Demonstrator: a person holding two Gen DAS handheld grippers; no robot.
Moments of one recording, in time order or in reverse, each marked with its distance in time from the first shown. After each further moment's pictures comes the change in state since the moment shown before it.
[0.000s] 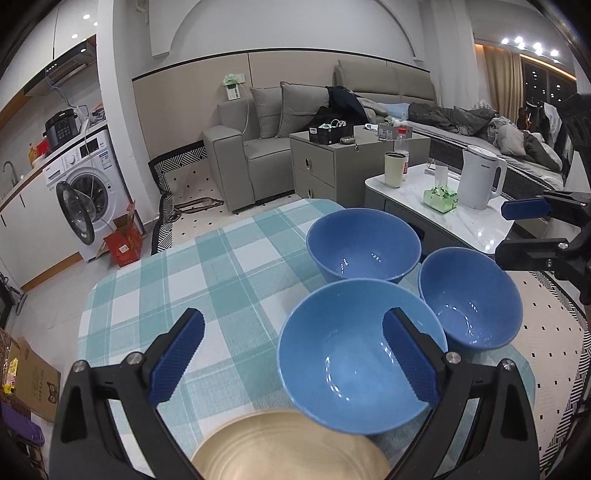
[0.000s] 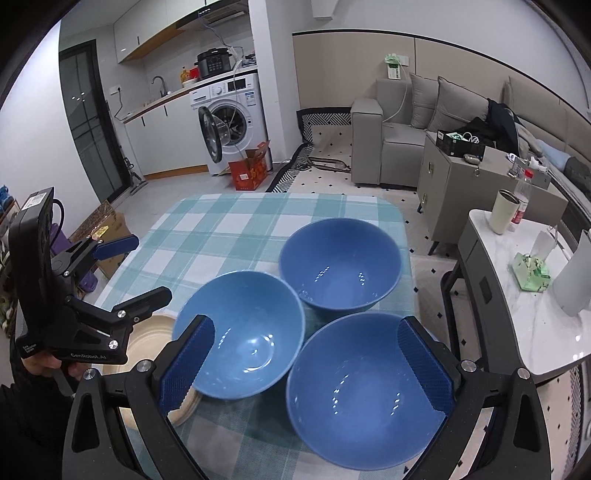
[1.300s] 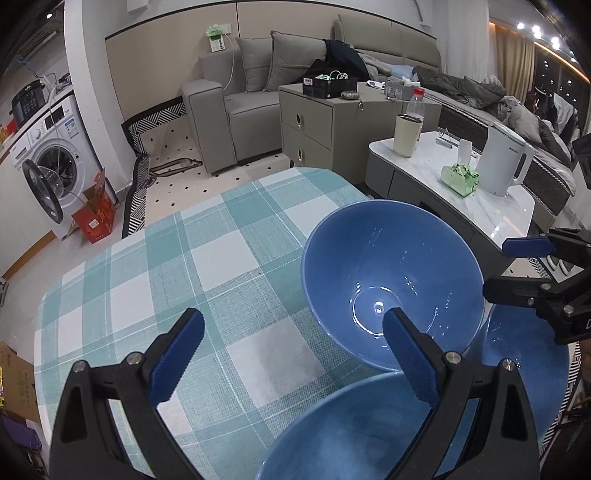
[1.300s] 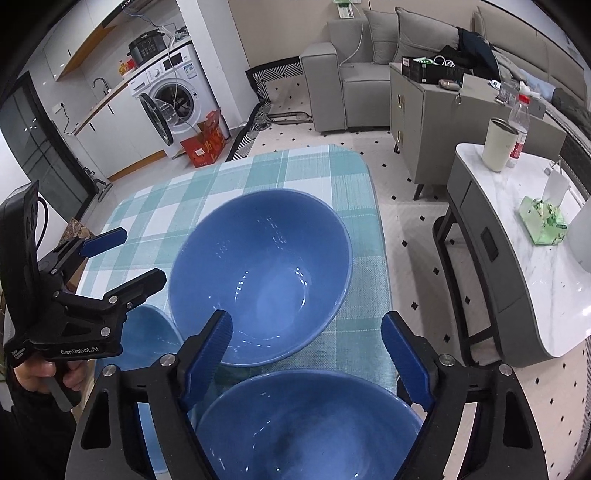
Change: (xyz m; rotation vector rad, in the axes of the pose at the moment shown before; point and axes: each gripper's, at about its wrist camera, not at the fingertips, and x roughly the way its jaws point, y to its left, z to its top) left arm 0.155 0.001 0.055 -0.025 0.197 -0.067; right arm 0.134 -0.095 0.035 0.189 0.203 -0.034
